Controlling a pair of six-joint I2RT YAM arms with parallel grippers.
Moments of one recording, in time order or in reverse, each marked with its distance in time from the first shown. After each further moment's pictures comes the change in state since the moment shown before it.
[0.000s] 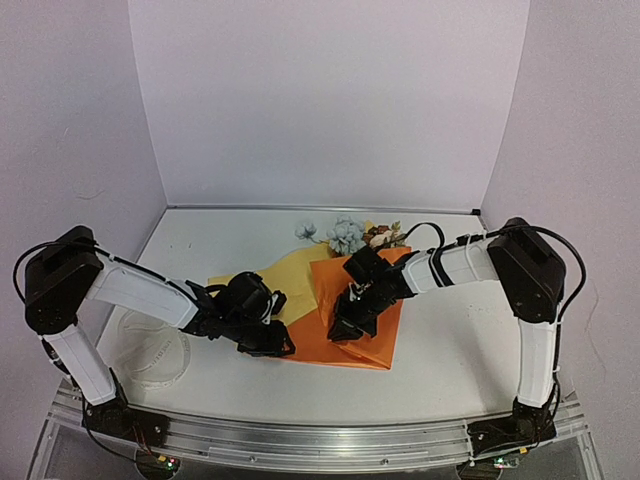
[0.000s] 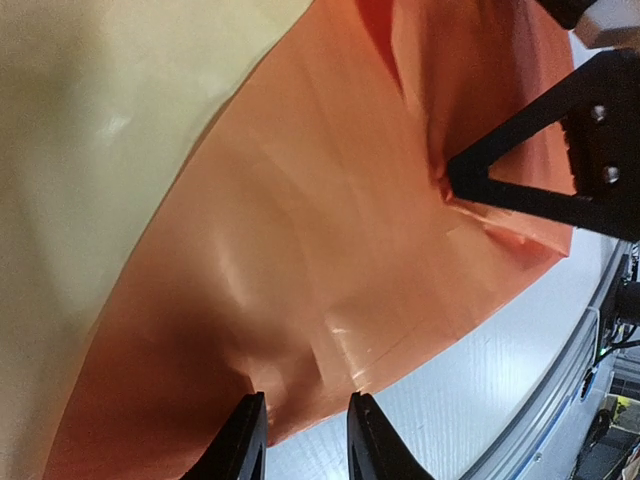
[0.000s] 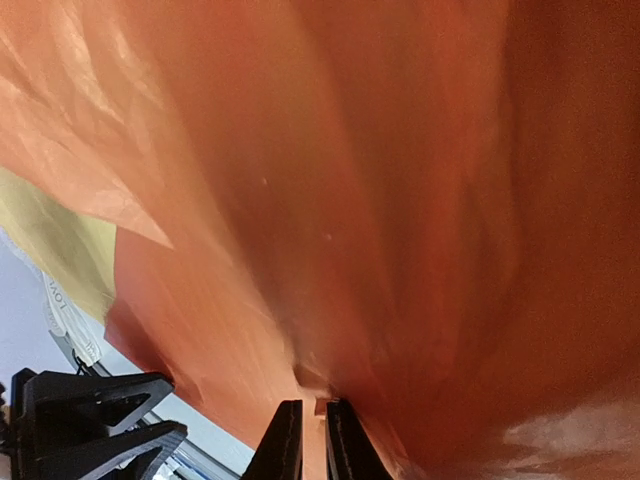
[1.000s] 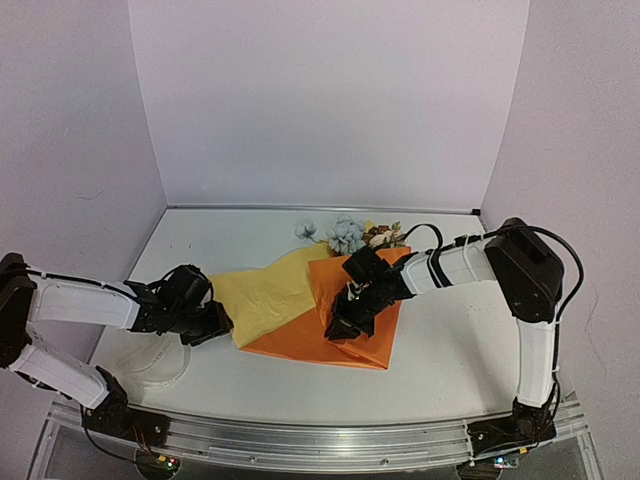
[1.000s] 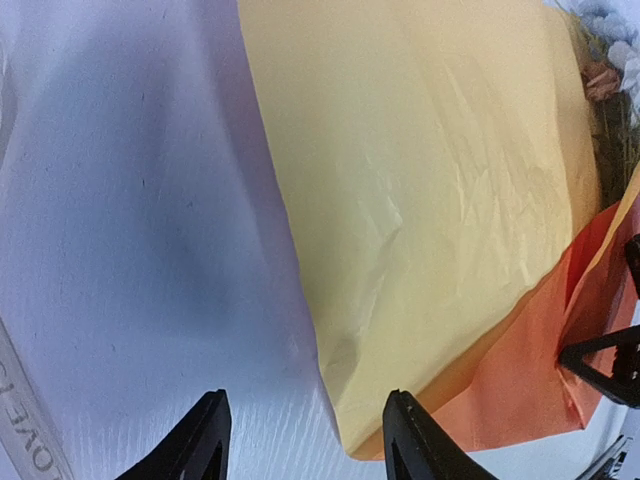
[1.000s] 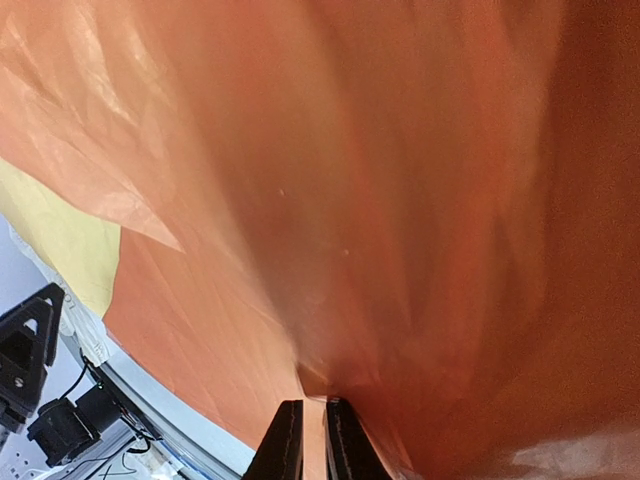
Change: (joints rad) left arm 0.231 -0.361 -0.237 -0.177 -0.301 -0.204; right arm 0.000 0.012 0.000 0.041 -0.007 0.005
